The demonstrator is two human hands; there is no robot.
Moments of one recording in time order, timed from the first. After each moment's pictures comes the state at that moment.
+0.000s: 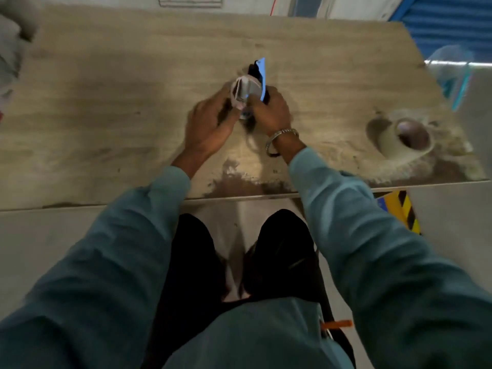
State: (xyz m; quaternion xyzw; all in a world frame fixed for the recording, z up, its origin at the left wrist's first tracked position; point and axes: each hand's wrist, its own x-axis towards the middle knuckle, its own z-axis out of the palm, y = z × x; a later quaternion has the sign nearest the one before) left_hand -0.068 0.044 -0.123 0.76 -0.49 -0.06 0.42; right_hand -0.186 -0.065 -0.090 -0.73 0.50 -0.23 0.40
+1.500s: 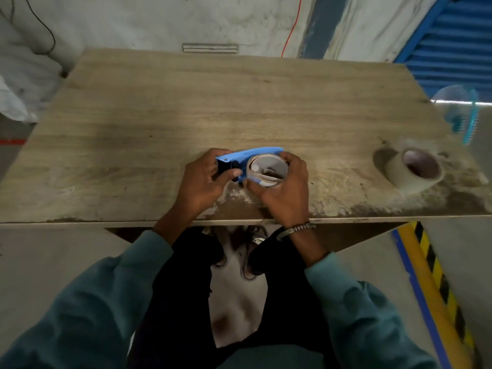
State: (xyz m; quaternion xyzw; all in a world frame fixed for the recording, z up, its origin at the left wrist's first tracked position) left_hand -0.108 0.119 -0.123 0.71 -0.41 -0.19 0.54; right_hand -0.272 0.027 -0.119 -0.75 0.45 -0.34 0.35
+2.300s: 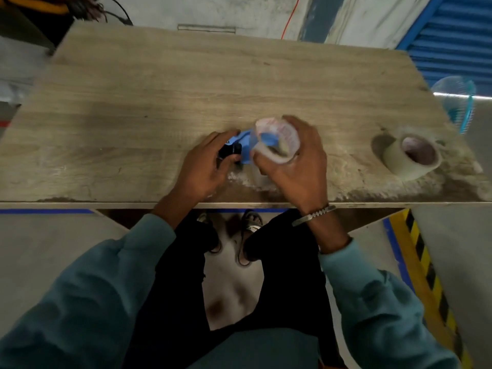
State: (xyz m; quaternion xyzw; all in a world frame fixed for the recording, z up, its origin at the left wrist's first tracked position) left_hand -0.108 0.119 -0.130 0.73 -0.54 -0.06 0.40; right_hand -0.289 0.032 -0.069 -0.79 0.37 -0.39 0.29
